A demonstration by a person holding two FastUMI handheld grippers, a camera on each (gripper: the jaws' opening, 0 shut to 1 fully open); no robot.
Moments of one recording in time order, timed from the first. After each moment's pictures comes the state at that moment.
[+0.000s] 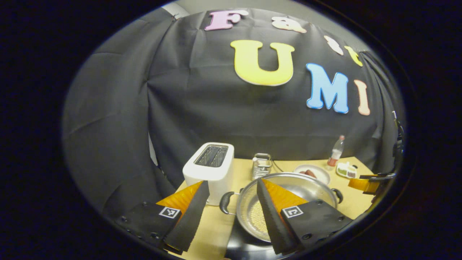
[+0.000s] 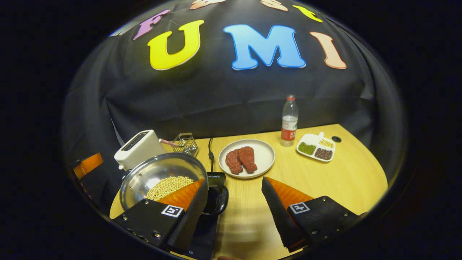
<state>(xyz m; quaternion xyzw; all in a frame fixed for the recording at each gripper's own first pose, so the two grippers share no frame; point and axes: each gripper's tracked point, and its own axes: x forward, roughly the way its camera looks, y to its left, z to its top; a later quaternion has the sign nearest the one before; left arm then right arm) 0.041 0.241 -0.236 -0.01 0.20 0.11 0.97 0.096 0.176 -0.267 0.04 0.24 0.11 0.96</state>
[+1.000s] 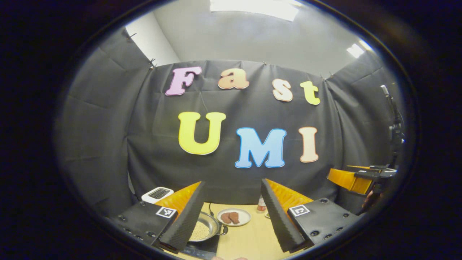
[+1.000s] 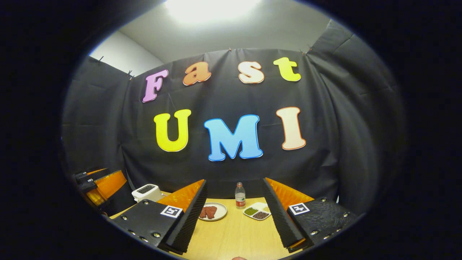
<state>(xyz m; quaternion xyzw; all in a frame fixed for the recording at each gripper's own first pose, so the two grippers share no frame) -0.046 -0.115 0.006 -0.01 0.02 0.05 1.00 0.000 -0.060 -0.001 0.03 0.01 0.11 0.99</state>
